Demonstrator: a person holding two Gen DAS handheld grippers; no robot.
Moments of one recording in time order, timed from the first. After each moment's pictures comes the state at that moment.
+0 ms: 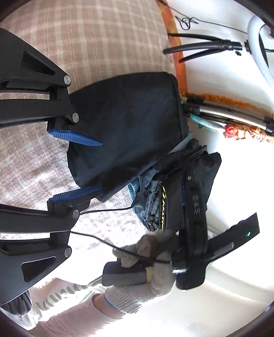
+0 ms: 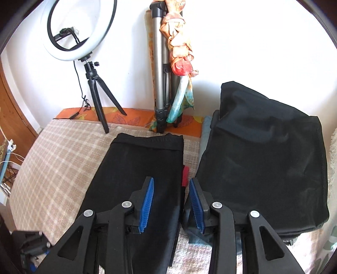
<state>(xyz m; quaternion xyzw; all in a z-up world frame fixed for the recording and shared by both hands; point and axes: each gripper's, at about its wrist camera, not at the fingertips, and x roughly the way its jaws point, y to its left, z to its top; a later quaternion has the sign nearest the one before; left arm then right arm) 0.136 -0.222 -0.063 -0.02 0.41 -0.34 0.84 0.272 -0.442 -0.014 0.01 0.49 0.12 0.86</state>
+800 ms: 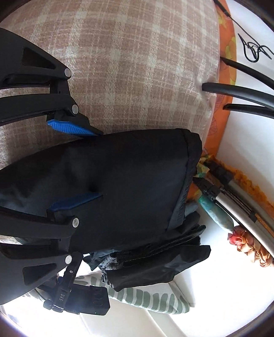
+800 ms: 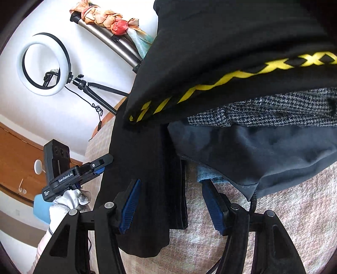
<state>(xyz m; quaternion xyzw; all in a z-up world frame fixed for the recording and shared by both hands) 0.265 -0.180 -0.133 -0.17 0.52 -0.25 0.80 0.231 -0.509 -0.136 0.30 0.55 0.19 0.76</state>
